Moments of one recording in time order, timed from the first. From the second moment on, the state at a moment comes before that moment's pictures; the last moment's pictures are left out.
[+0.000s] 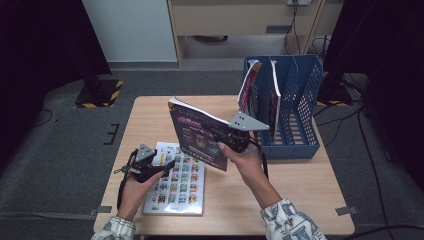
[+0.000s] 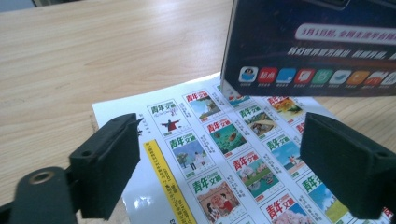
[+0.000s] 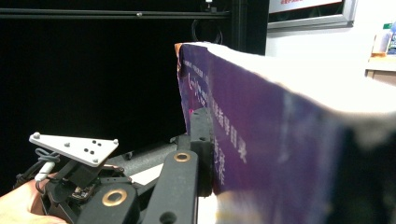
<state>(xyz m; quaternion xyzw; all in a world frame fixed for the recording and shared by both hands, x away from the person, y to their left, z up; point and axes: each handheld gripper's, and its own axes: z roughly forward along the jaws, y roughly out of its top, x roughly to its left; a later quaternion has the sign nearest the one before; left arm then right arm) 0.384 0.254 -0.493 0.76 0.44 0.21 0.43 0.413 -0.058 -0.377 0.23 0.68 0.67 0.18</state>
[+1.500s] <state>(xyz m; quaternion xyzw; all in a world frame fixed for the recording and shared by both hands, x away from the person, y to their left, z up) 0.386 0.256 -0.499 0.77 0.45 0.22 0.40 0.376 -0.130 -0.369 0.24 0.69 0.65 0.20</state>
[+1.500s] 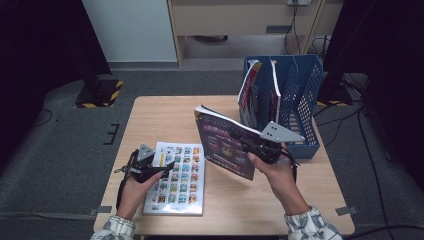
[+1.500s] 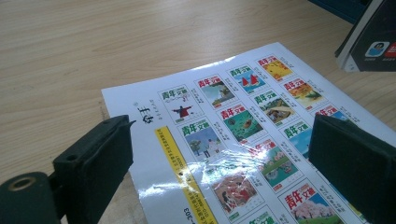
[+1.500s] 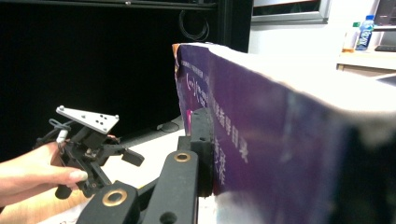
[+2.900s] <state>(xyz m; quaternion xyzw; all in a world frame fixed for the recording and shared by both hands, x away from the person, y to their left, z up) 0.386 0.259 -0.499 0.76 0.45 0.23 0.40 0.350 -0.218 -0.363 0.27 0.69 0.63 0.23</state>
